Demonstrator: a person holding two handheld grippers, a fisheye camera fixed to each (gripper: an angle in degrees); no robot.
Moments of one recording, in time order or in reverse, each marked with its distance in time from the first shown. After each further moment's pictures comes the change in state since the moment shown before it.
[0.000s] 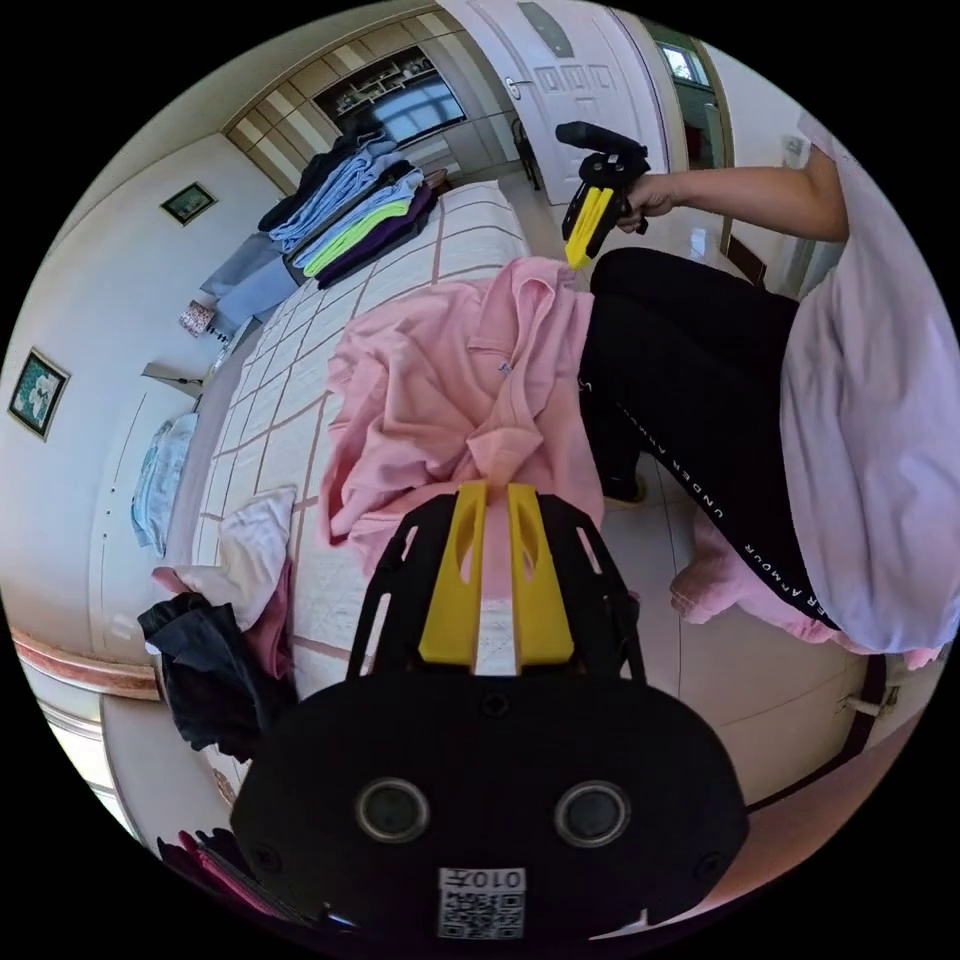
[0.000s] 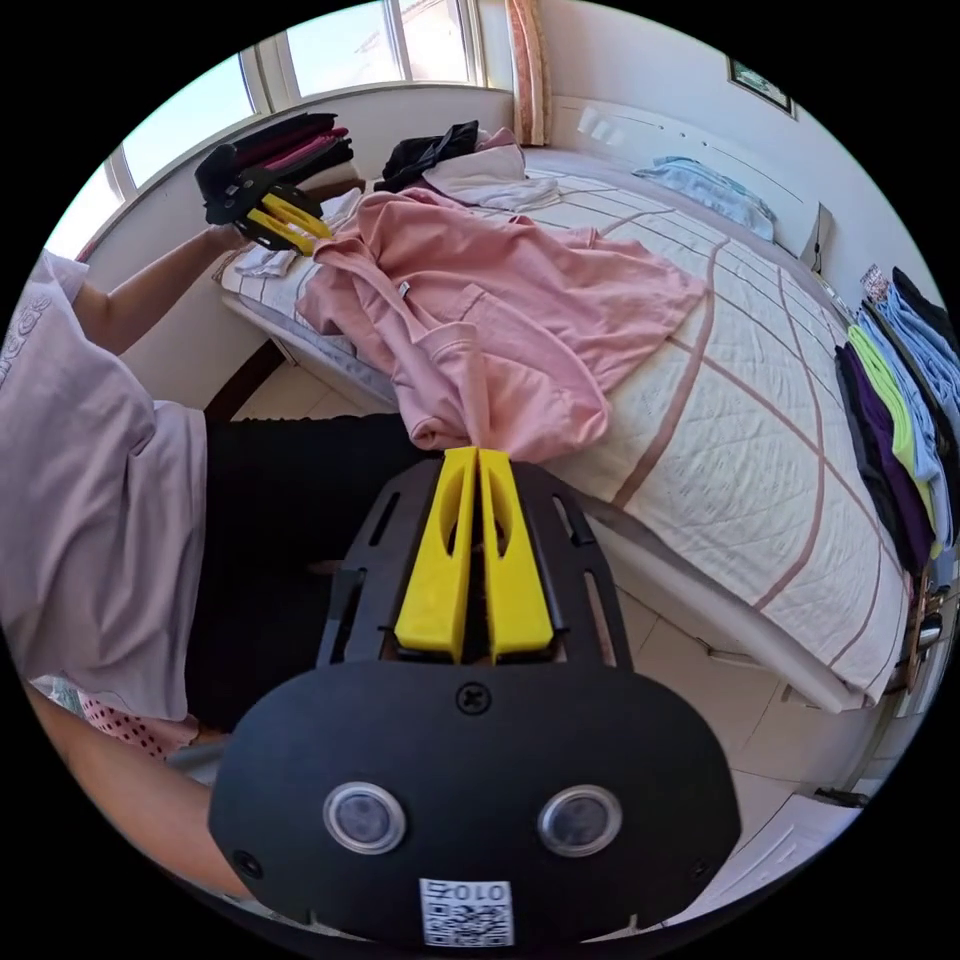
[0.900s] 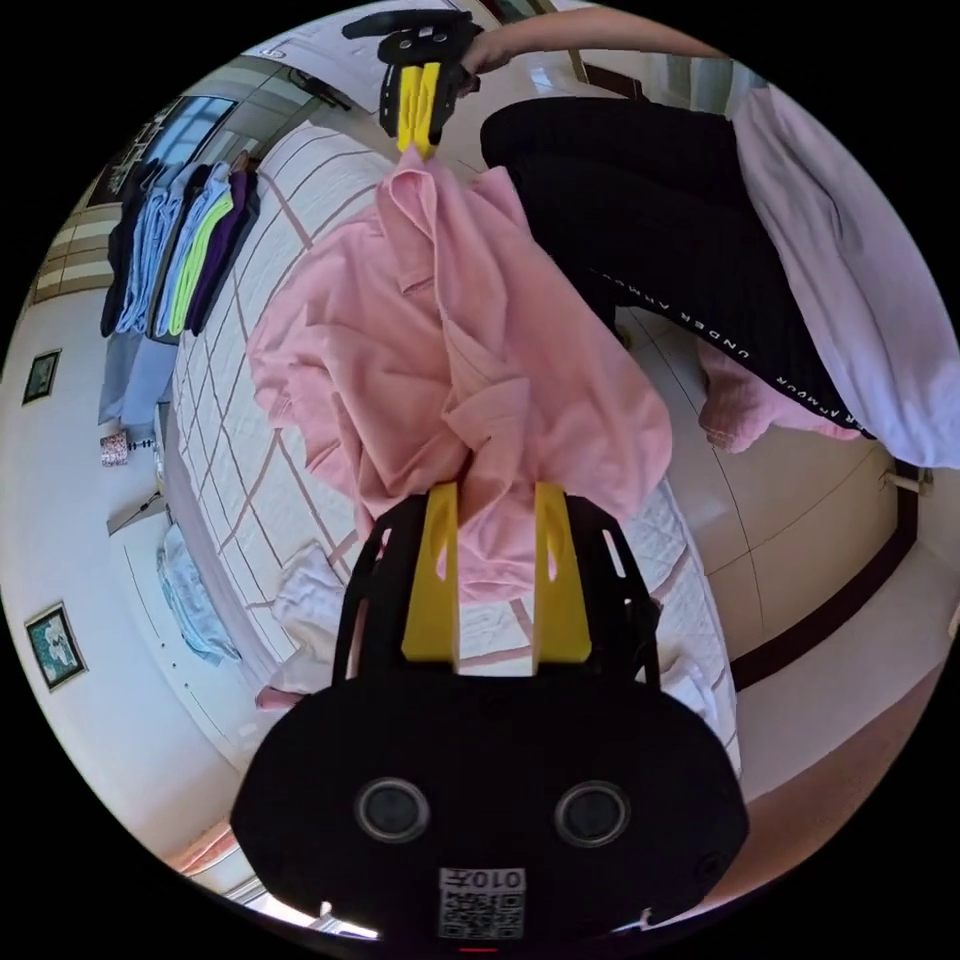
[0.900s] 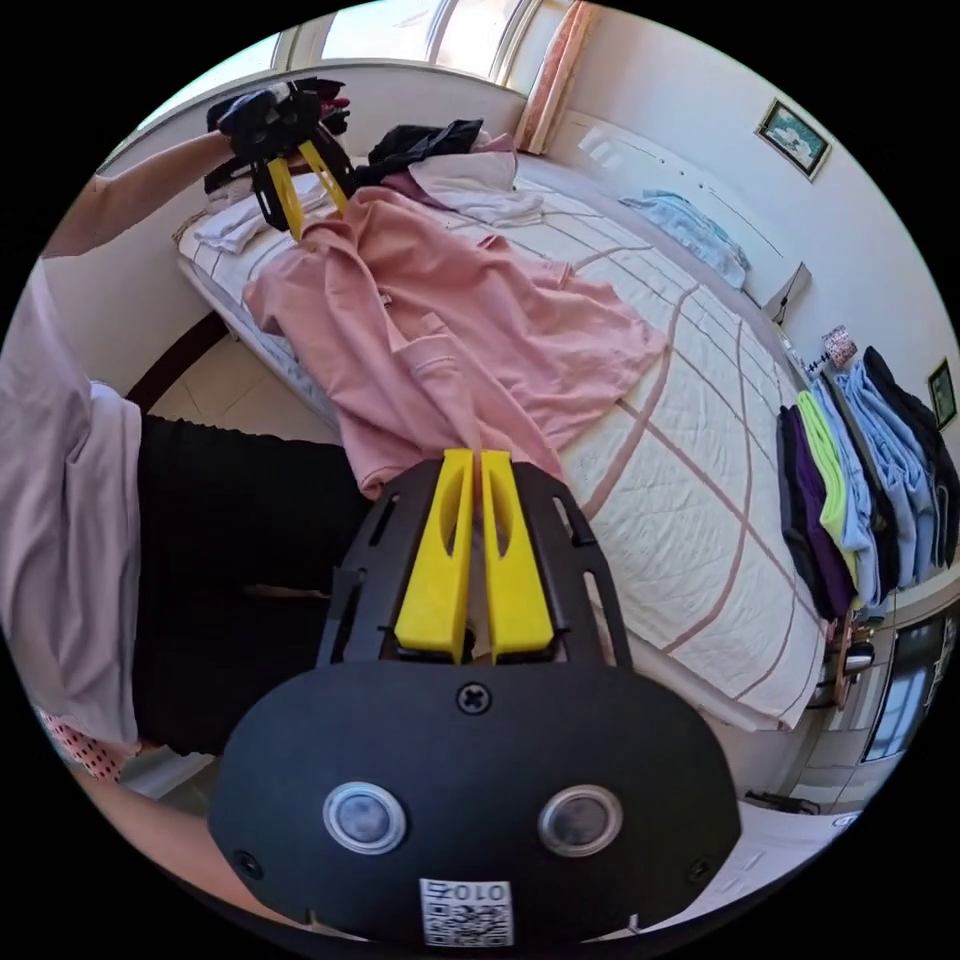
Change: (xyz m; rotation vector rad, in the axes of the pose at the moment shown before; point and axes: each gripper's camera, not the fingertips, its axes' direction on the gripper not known) left arm -0.032 -0.082 0.038 -0.300 0.000 0.533; right arm -0.065 -0.041 0.004 -0.020 0.237 -0.085
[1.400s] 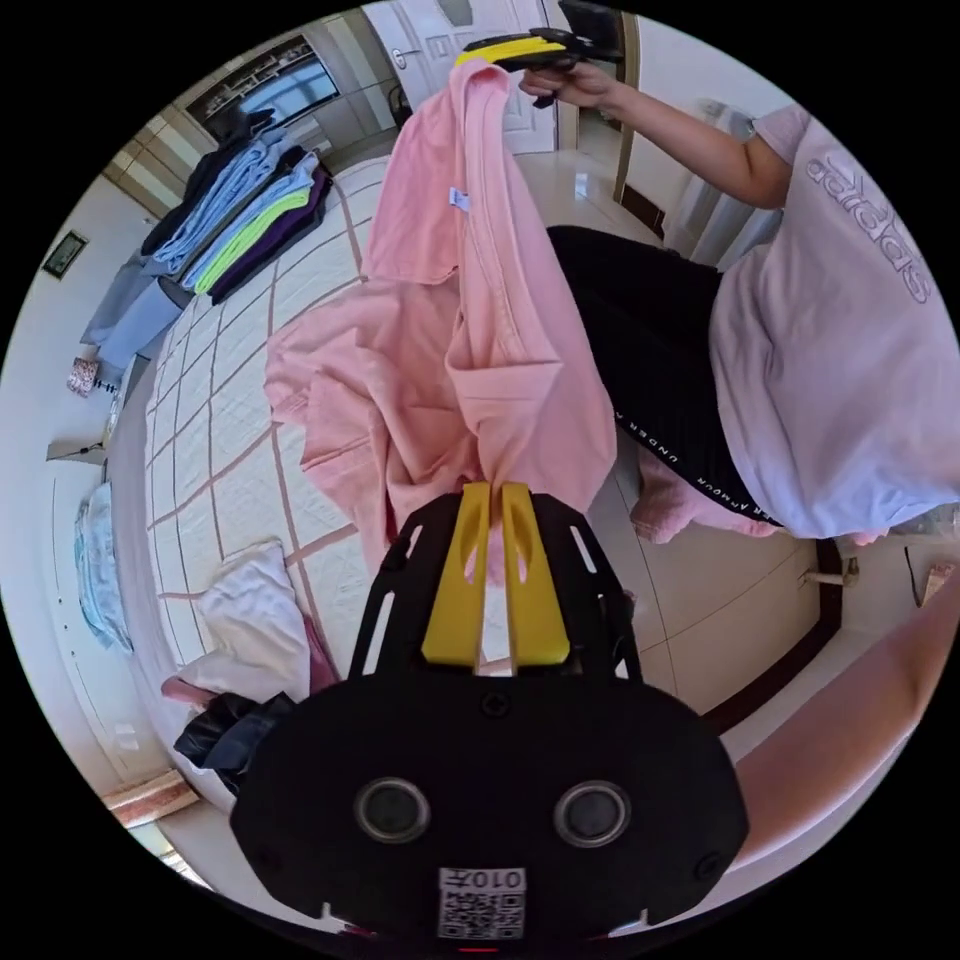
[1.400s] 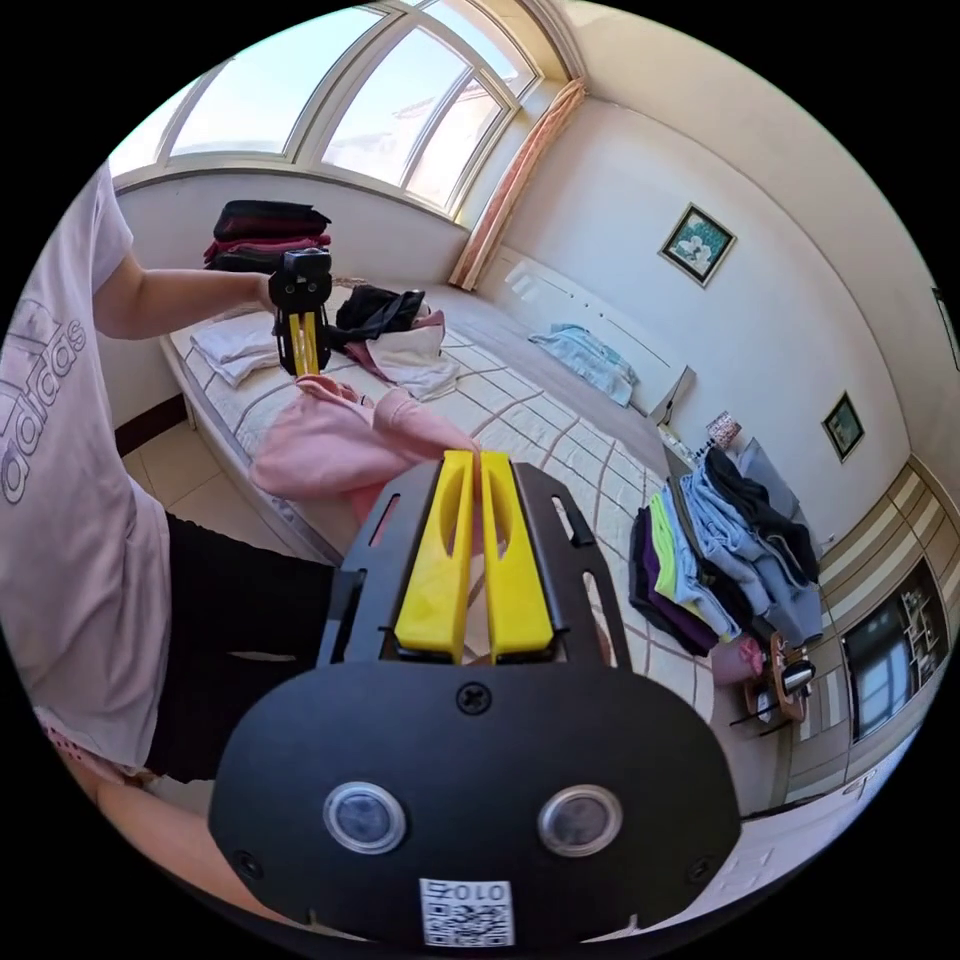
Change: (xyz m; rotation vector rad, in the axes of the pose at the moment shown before) left arm -0.029 0.074 -0.004 0.229 0.236 -0.201; right arm -0.064 0.030 -0.200 0.372 0.264 0.010
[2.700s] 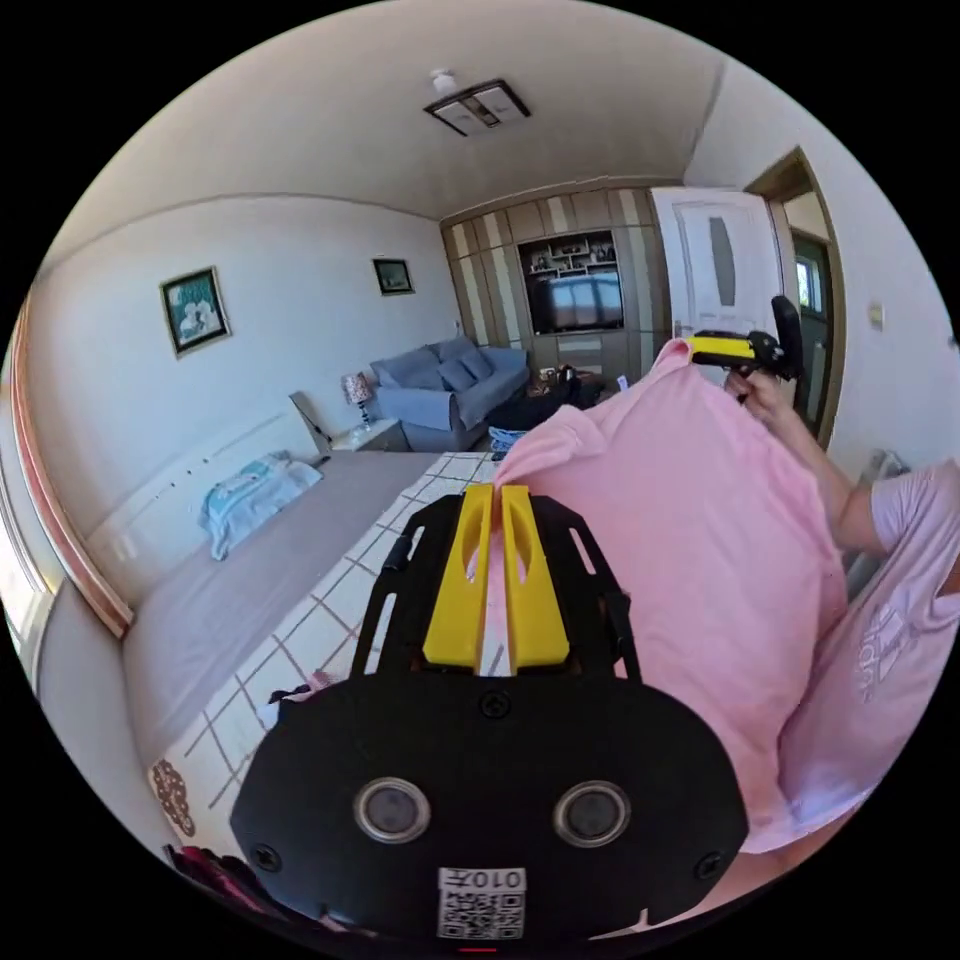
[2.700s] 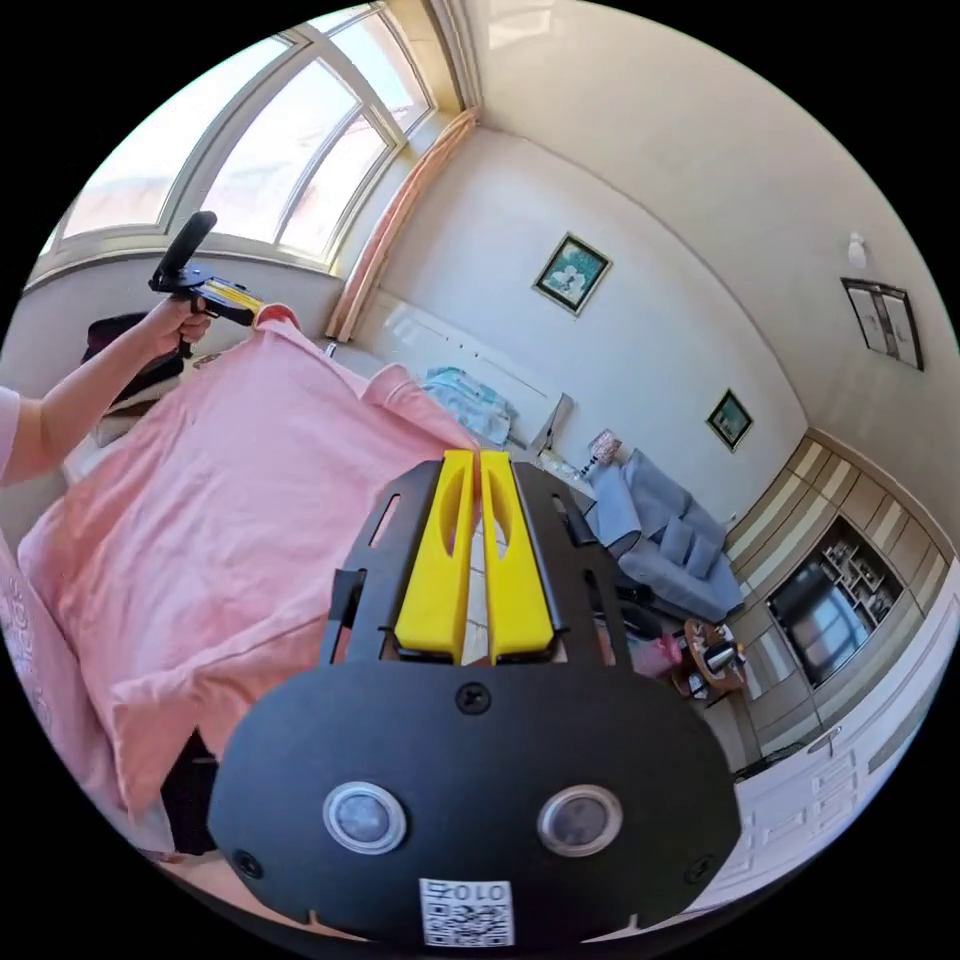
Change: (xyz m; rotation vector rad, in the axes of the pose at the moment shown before) left arm -0.019 0.165 -0.276 0.636 -0.555 -0.598; right arm 0.076 -0.119 -0.150 0.102 0.327 0.130
